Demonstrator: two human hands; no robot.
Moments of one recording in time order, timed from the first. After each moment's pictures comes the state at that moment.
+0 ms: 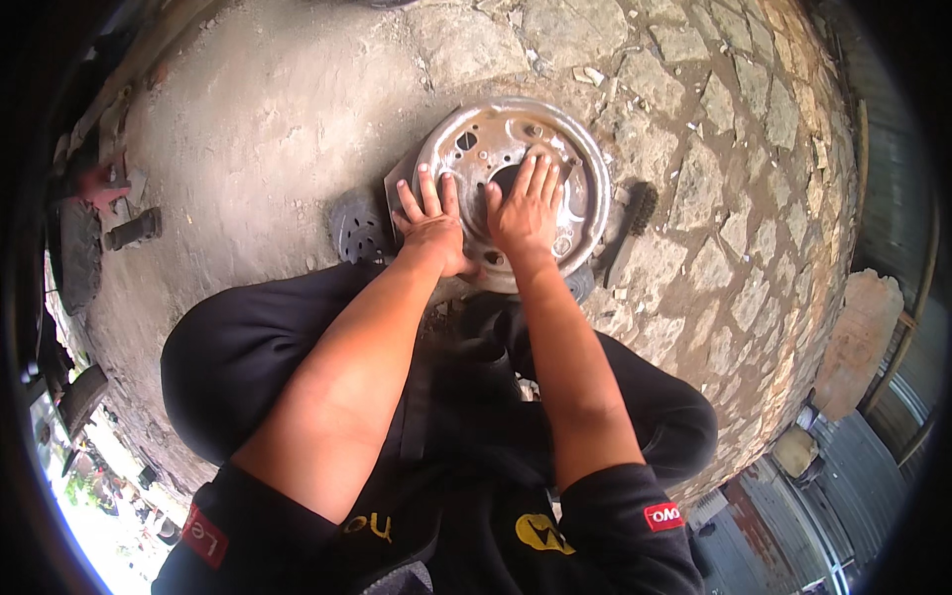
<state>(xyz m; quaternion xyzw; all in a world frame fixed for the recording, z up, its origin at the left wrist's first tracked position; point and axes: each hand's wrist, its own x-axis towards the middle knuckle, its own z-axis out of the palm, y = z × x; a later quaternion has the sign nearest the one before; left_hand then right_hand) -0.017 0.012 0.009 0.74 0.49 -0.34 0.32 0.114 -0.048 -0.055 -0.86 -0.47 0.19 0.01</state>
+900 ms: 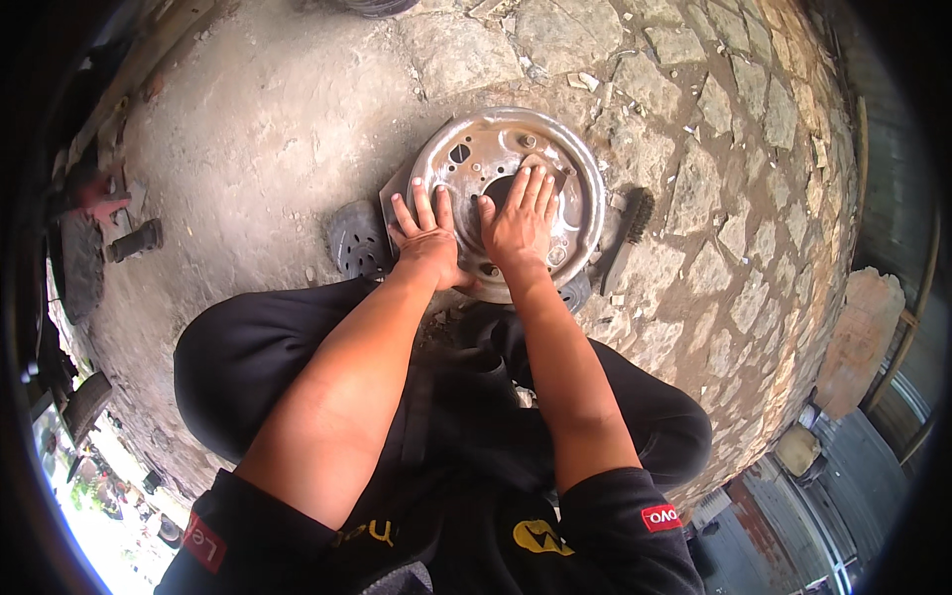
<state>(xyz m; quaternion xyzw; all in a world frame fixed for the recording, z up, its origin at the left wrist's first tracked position) -0.017 0.013 0.007 0.73 0.49 -0.34 0.33 0.111 -0.048 -0.047 -0.86 -0.46 0.20 -0.01</state>
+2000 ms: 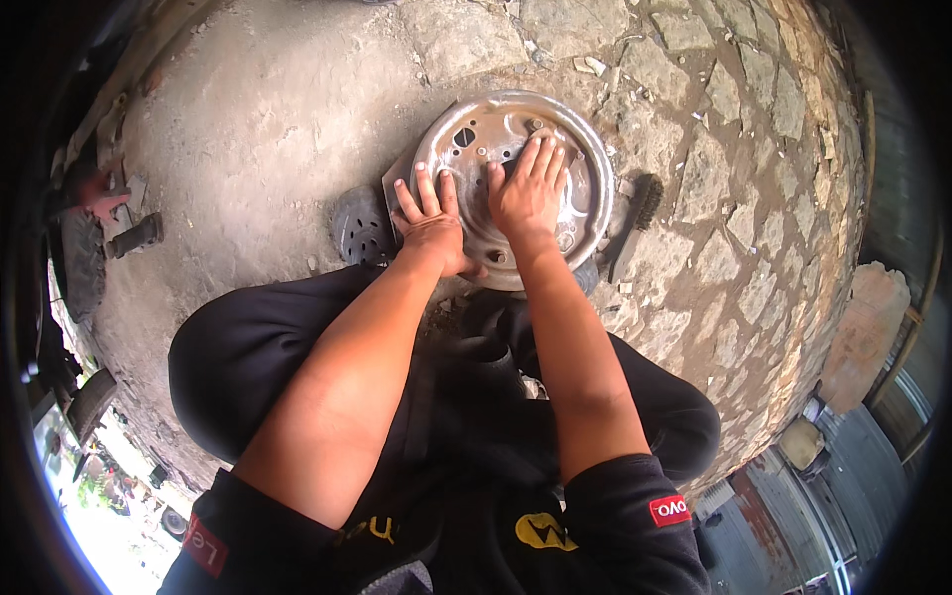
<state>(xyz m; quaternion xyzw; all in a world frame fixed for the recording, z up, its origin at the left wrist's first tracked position) -0.015 0.012 0.003 0.74 0.49 -0.33 0.32 0.123 -0.026 -0.050 -0.87 -0.46 0.16 0.05</state>
